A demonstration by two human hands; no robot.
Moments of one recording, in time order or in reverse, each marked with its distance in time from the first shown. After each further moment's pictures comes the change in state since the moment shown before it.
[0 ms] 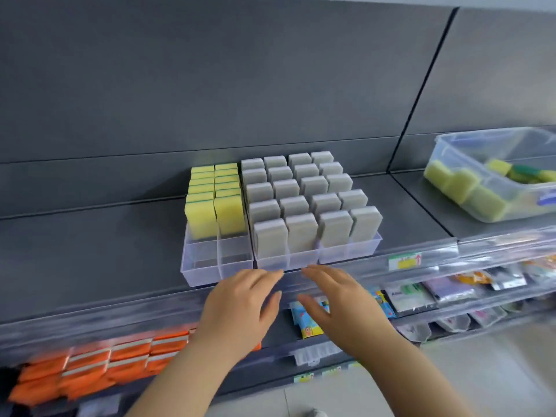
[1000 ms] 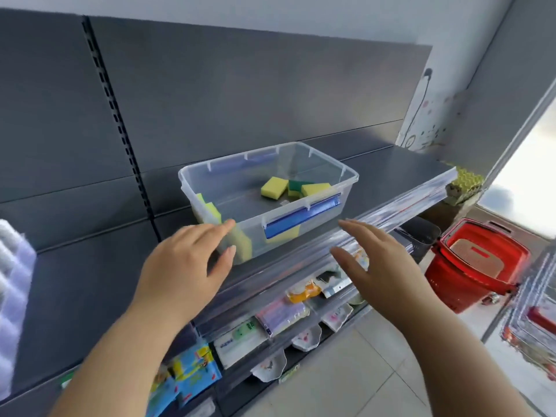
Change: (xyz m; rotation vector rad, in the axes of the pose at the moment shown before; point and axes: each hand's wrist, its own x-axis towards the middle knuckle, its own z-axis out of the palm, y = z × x) left_hand 0.325 0.395 0.183 -0.024 0.193 0.282; right_hand -0.116 0.473 -0.317 -0.126 0.383 0.388
